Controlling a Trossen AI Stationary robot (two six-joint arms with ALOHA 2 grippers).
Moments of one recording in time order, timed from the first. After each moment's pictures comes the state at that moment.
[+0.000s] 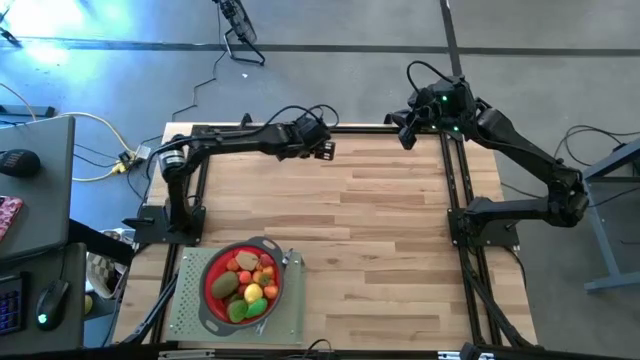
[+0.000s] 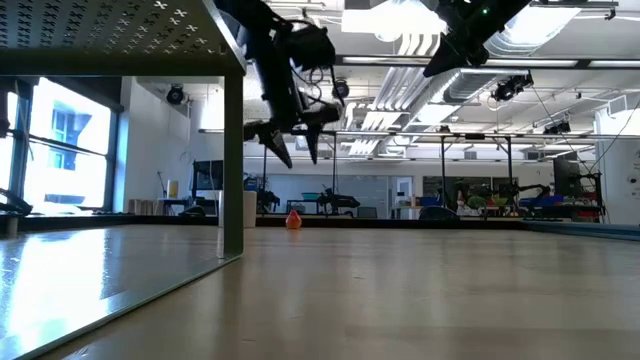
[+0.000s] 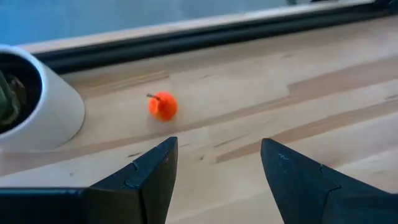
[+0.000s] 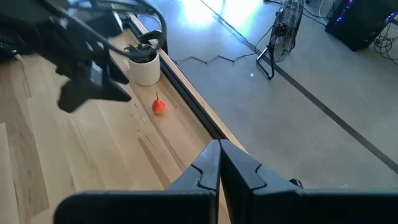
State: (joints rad) left arm 0.39 1.85 1.53 -0.63 -0.40 -0.86; right arm -0.75 1.13 1.18 -0.59 -0.11 -0.14
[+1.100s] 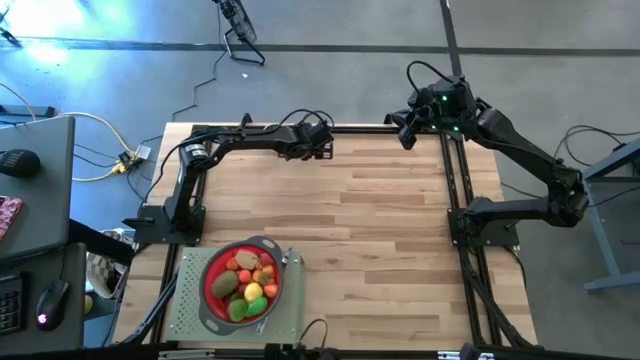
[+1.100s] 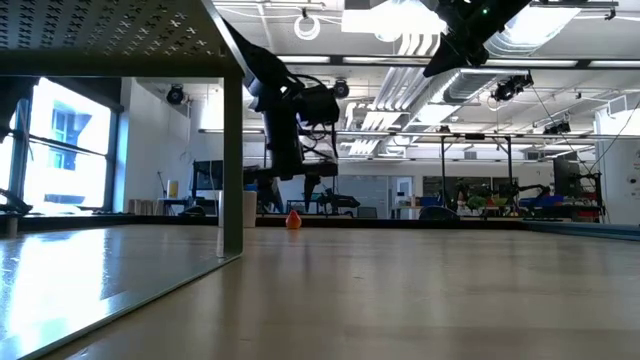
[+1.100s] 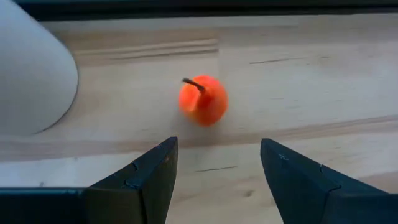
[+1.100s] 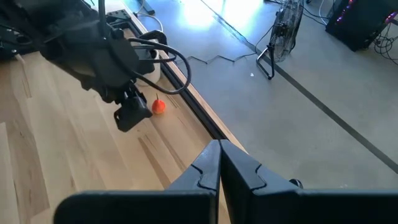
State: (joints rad) left arm 0.47 2.05 1.52 -0.58 -0.38 -0.98; right arm -0.75 1.13 1.18 -0.59 -0.11 -0.14
